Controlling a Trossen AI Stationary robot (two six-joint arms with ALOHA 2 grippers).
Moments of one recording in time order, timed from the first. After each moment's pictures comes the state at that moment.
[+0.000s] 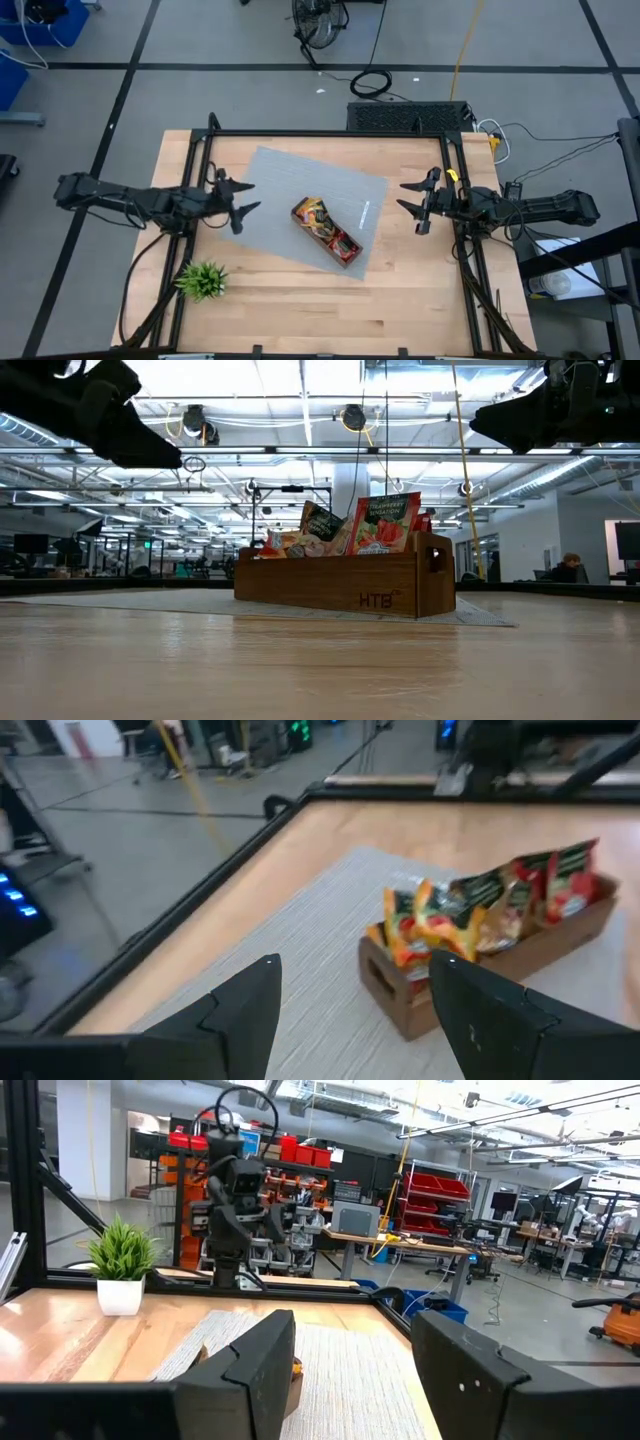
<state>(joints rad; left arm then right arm) -0.12 0.54 0.31 -0.06 -0.48 -0.04 0.03 0.37 0.10 0.42 0.26 -0.17</state>
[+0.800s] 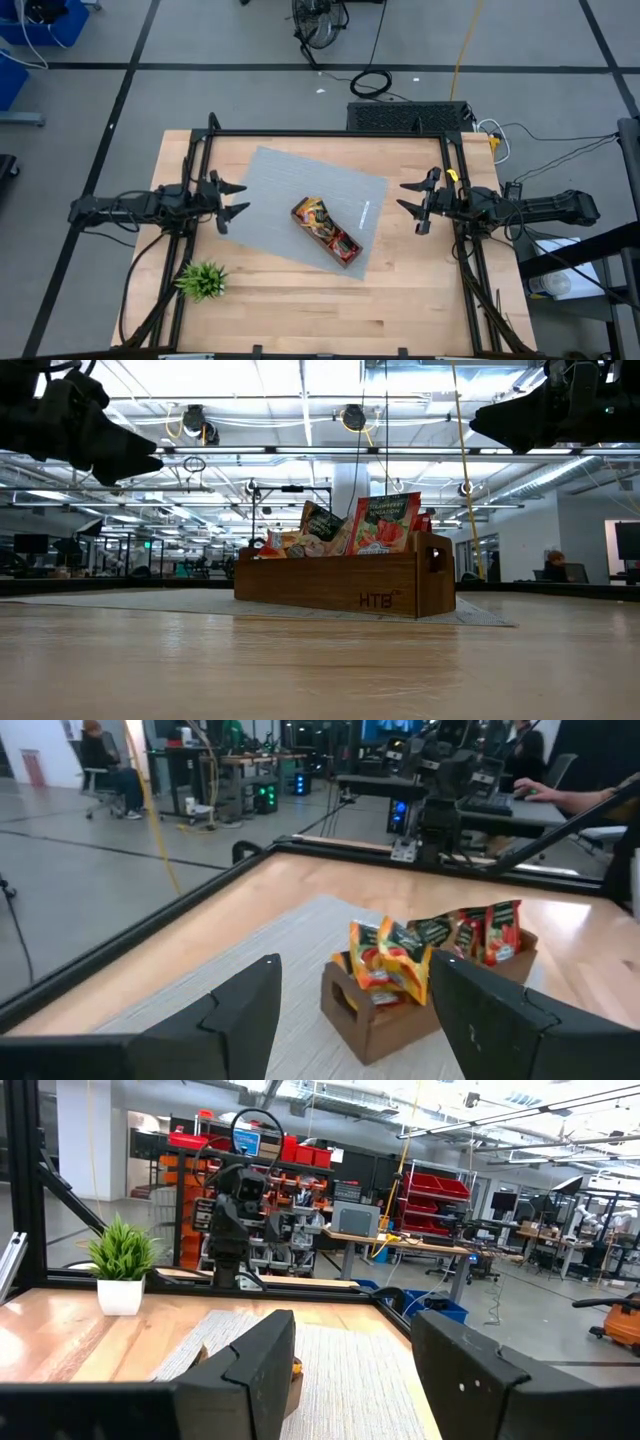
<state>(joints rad) 0.00 0.11 0.11 -0.09 -0.25 -0.08 0.03 0.37 0.10 0.42 0.26 -0.17</state>
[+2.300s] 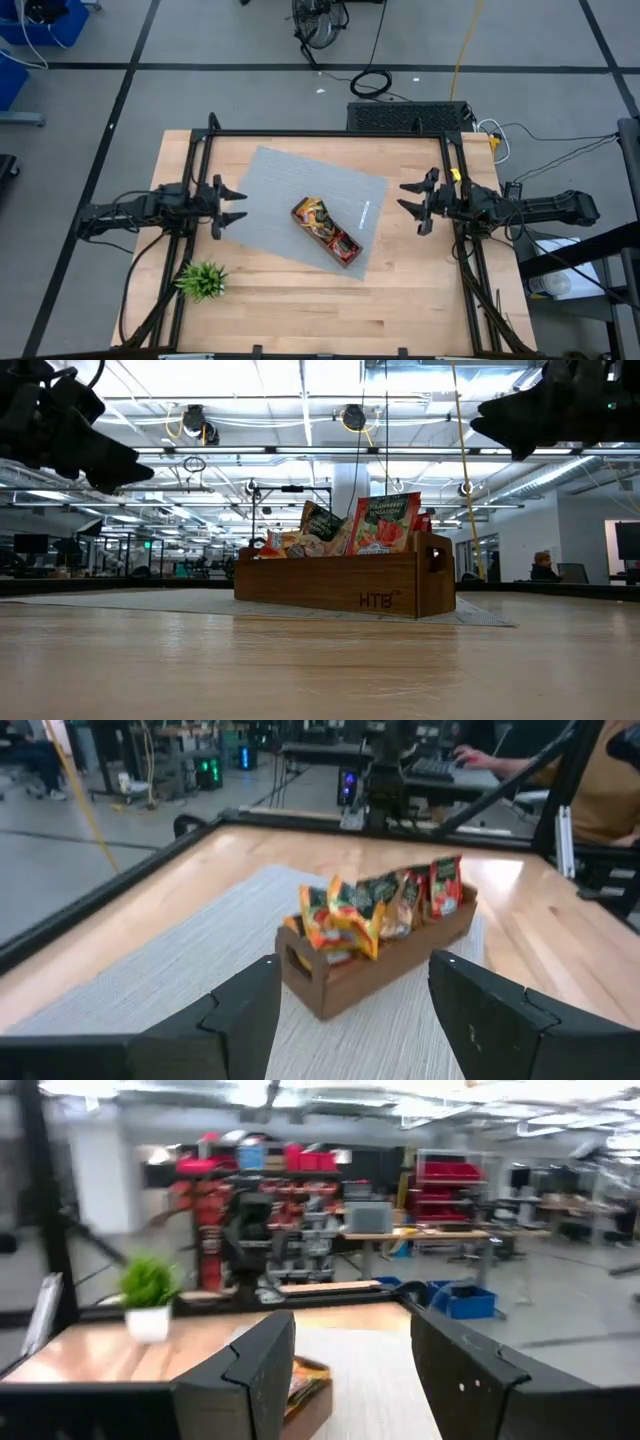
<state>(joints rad) 0.09 0.01 0.11 -0.24 -0.01 -0.06 0.03 0.36 0.10 0.42 0.24 -0.03</state>
